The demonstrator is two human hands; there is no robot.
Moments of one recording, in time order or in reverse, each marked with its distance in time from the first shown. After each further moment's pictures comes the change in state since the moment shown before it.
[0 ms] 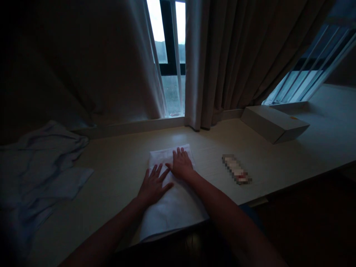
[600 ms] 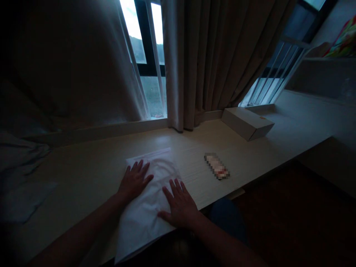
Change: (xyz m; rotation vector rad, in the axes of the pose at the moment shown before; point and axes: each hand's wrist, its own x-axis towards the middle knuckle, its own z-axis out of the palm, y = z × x) left_hand 0.043 -0.017 0.000 0.101 0.060 0.011; right_hand -0.158 0.011 -0.003 0.072 -0.081 -0.120
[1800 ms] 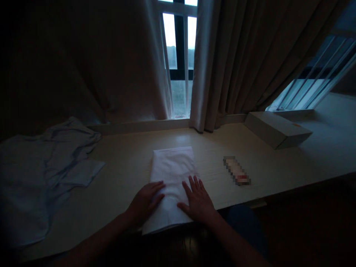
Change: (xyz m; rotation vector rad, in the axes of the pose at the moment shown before) left_hand -0.117 0.007 -0.044 -0.263 -0.091 0.156; right_hand -0.002 0.005 0.015 -0.011 0.015 -0.042
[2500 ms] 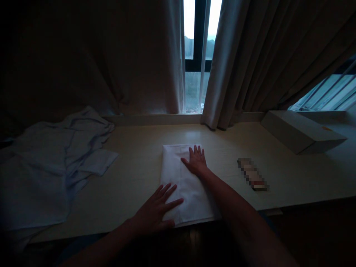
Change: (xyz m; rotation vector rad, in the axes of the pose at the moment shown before) left_hand -0.041 0.008 0.000 -0.065 -0.178 0.181; right_hand 0.175 0.016 0.008 -0.101 -0.034 0.251
